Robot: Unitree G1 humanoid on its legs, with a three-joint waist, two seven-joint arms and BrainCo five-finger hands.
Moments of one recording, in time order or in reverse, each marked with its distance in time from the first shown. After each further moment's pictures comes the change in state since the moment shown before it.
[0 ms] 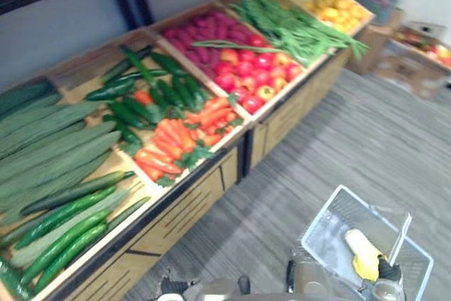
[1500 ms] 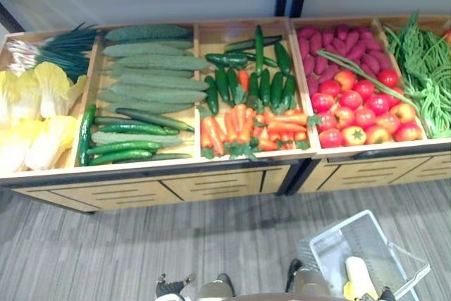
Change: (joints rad) left arm -0.032 -0.015 0.143 -0.021 -0.079 -0.024 -0.054; right arm -0.029 0.080 -0.355 0.109 0.175 0.042 0.050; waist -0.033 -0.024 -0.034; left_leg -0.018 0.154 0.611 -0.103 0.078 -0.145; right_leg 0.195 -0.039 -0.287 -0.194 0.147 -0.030
